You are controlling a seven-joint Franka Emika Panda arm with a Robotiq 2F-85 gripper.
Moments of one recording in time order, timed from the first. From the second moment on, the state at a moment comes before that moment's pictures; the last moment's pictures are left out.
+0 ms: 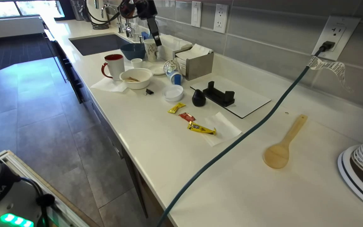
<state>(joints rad) 0.29 0.51 -0.13 -1.50 -0.36 1.90 1.18</state>
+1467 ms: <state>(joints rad) 0.28 0.99 -0.15 -0.90 -0.39 1.61 1.11</state>
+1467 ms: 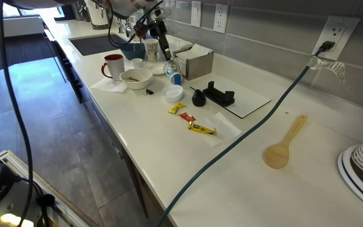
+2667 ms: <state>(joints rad) 0.25 1.06 -0.16 -0.77 -0.39 1.49 1.08</state>
